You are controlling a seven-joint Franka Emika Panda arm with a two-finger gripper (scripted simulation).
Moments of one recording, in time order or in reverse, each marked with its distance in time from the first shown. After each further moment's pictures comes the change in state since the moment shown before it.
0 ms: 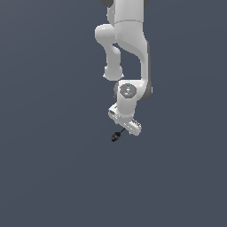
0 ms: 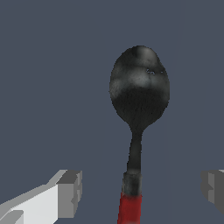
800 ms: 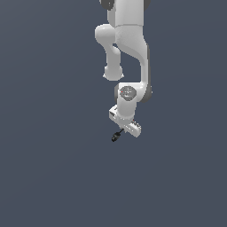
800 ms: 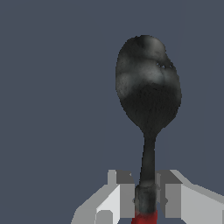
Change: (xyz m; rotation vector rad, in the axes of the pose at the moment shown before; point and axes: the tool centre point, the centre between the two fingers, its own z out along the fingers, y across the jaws) arm 0.000 -0.003 0.011 0.004 0.002 -0.001
